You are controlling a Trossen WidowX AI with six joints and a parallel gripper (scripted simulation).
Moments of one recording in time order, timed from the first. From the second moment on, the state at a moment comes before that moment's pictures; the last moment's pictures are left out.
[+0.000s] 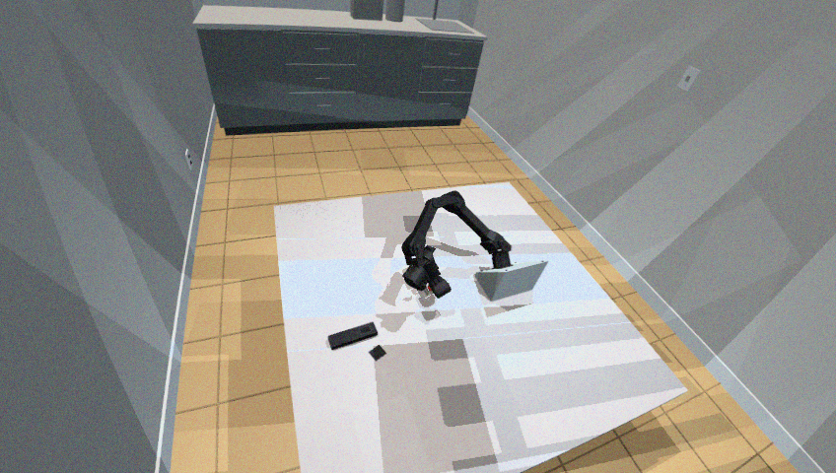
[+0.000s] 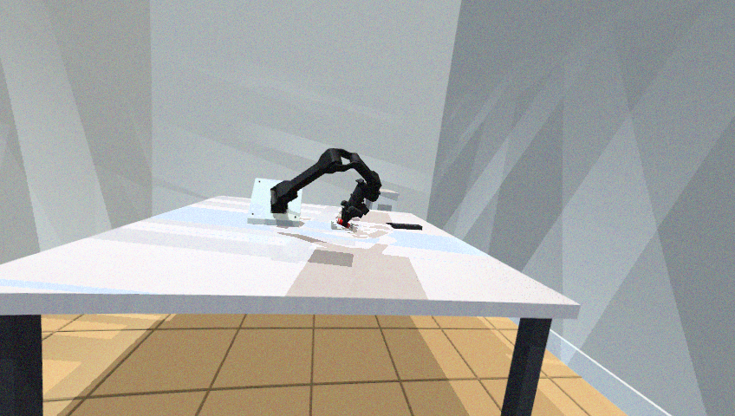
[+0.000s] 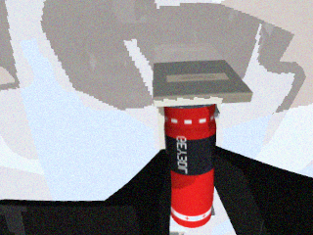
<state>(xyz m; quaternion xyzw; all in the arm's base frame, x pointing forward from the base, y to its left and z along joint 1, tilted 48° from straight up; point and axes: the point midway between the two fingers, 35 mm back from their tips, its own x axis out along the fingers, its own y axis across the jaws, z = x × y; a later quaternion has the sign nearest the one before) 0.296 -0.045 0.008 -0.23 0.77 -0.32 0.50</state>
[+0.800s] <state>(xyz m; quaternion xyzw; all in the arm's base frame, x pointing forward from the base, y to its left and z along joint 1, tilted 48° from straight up) 0.292 -0.047 0.005 -0.25 0.75 -0.30 0.54</state>
